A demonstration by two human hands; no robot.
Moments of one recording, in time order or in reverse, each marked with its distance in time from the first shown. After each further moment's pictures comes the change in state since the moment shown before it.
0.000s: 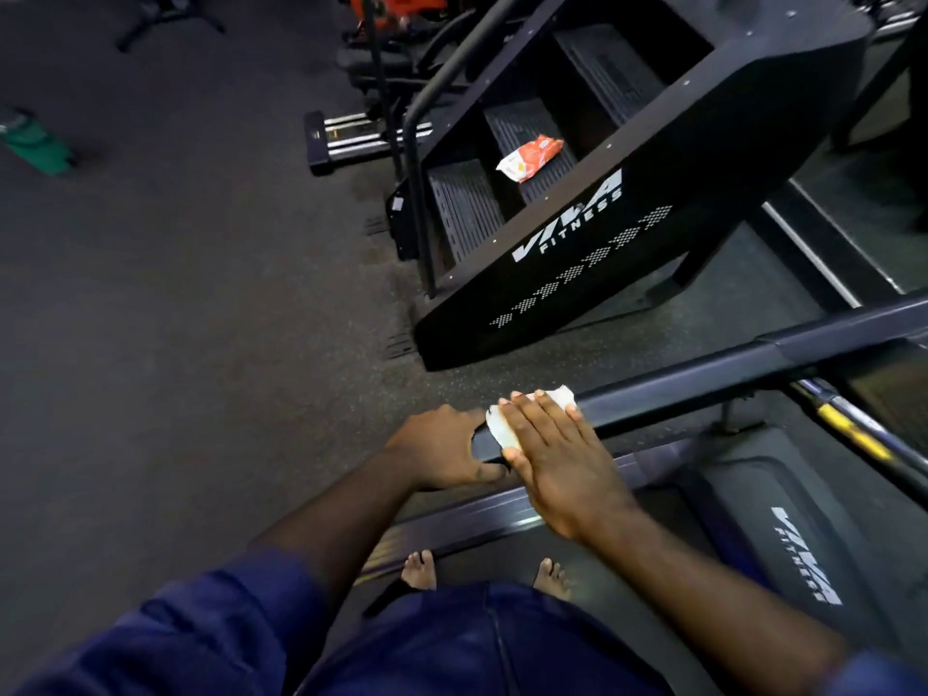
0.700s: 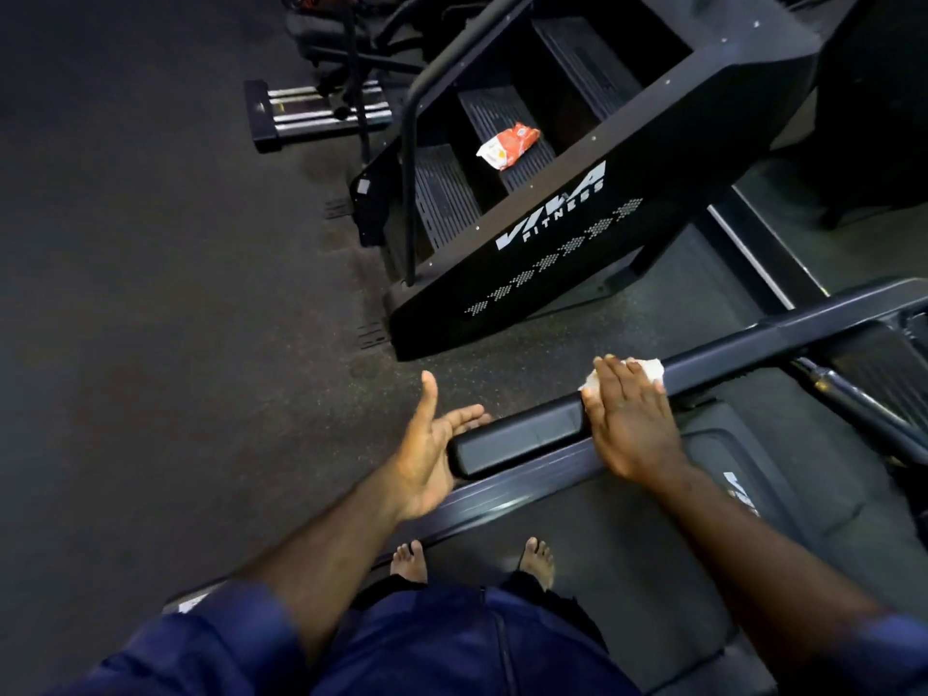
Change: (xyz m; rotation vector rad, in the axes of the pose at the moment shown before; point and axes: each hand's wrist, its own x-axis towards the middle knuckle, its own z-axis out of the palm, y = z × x) left_hand -0.032 -0.079 0.032 -1.857 -0.240 -0.296; right_hand 0.016 -0.005 -0.005 0.075 0.027 0.517
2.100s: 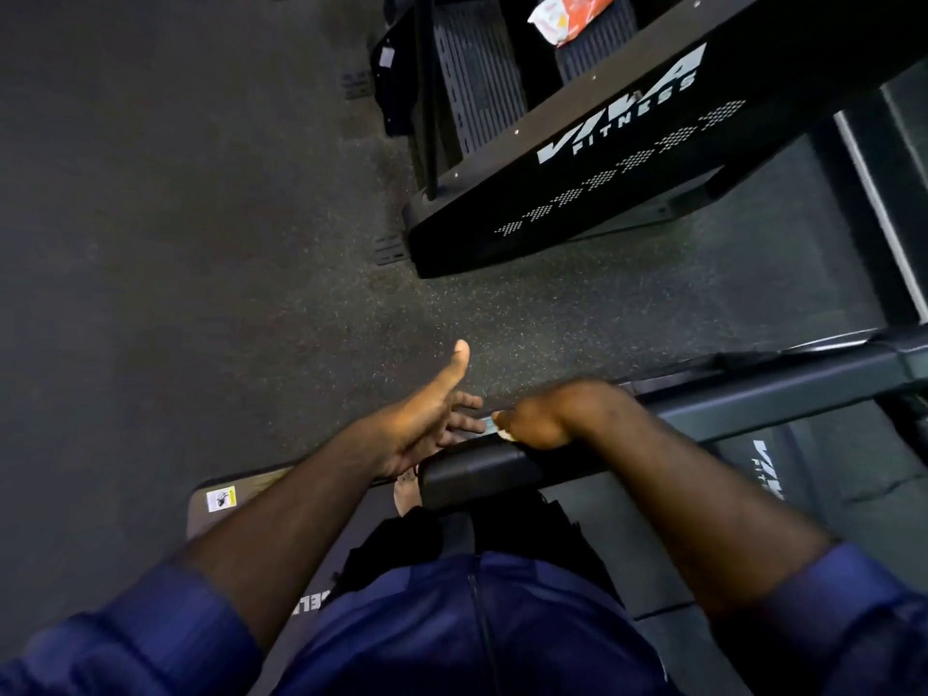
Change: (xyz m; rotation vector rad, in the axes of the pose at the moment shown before) left_hand 0.073 0.045 0.008 0.372 0.064 -0.353; right_hand 0.103 -0.104 -0.050 -0.336 -1.057 -0.398
